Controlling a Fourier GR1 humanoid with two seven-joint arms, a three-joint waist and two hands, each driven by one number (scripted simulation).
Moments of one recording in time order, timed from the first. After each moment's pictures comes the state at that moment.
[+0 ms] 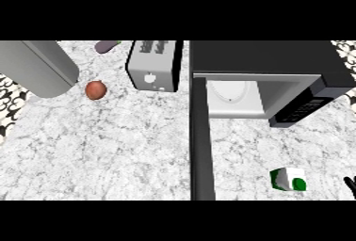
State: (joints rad) left arm 1.01 0.15 -0.26 -2.39 0.15 -0.07 -0.53; right arm 0.55 -0.04 -0.30 -2.10 -0.03 0.63 -0.45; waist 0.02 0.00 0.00
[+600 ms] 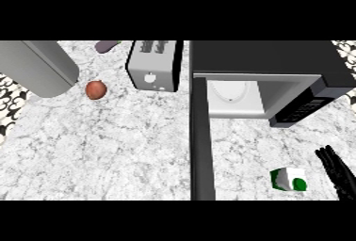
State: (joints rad) left arm 1.12 0.17 -0.17 -2.37 0.22 -0.16 -0.65; right arm 0.35 -0.06 -0.28 -1.80 0.21 0.49 -0.58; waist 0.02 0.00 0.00
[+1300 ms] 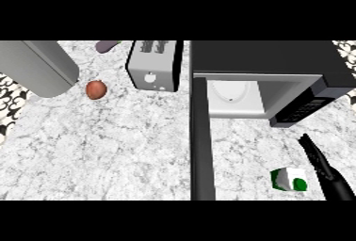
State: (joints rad) left arm 1.21 0.16 -0.12 -2.33 0.24 -0.26 -0.76; right arm 0.15 -0.13 -0.29 -1.37 0.33 0.35 -0.76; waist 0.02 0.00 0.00
